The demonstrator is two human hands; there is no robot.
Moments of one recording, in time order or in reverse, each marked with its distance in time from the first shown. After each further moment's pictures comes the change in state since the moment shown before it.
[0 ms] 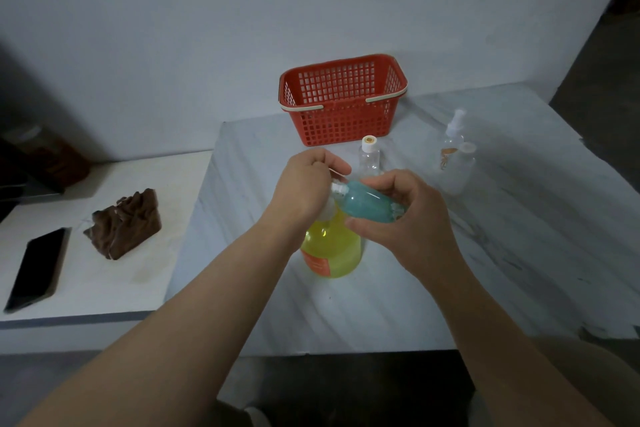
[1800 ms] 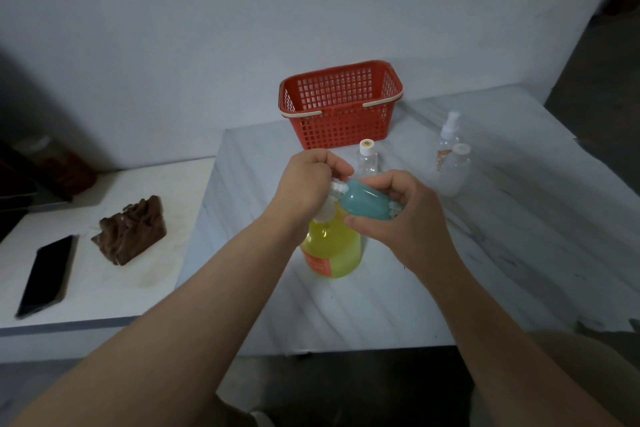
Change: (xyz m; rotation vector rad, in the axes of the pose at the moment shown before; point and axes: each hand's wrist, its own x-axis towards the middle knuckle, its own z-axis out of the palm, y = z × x) left_hand 0.002 0.005 0.000 -0.009 -0.029 0.039; right_hand 0.000 0.001 0.001 0.040 0.015 0.024
